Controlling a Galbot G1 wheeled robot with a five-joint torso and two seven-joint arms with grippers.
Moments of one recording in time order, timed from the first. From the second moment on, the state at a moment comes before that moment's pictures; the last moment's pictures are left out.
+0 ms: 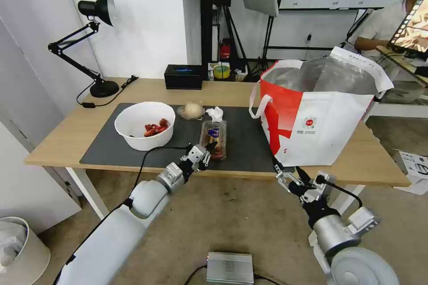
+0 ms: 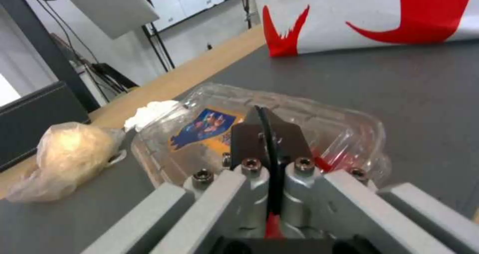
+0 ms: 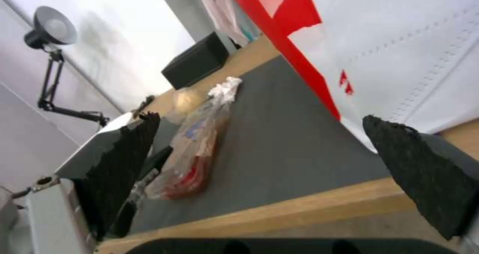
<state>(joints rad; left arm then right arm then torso) 0.88 -1.09 -0.01 -1.68 -0.13 0.00 0.20 -1.59 1.35 0.57 2.31 0.83 -0.30 0.09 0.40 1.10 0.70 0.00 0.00</state>
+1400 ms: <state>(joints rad) 0.83 -1.05 0.03 -1.66 -0.12 0.09 0.17 -1.42 1.33 0.54 2.24 1.16 -0.28 0.10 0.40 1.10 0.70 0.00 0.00</state>
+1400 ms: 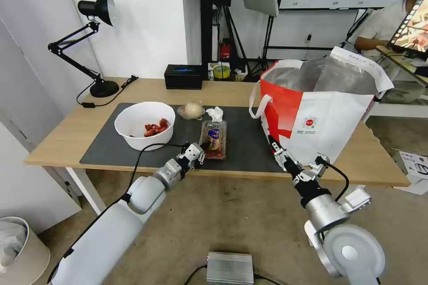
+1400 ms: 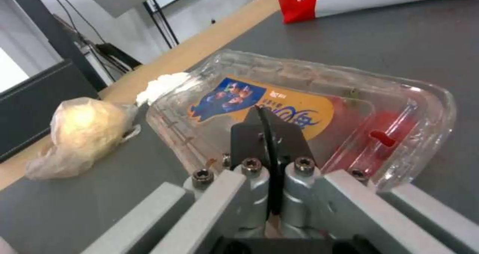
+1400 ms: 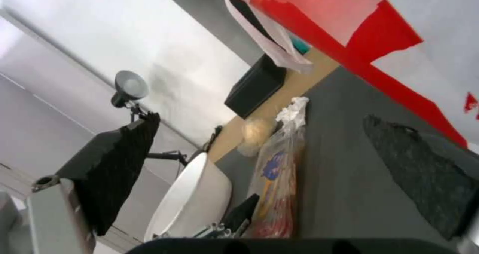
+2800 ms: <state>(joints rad) 0.80 -1.03 0.06 -1.65 -0.19 0.13 0.17 -1.00 1.35 0.32 1.85 1.21 -0.40 0.23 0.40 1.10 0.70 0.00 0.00</state>
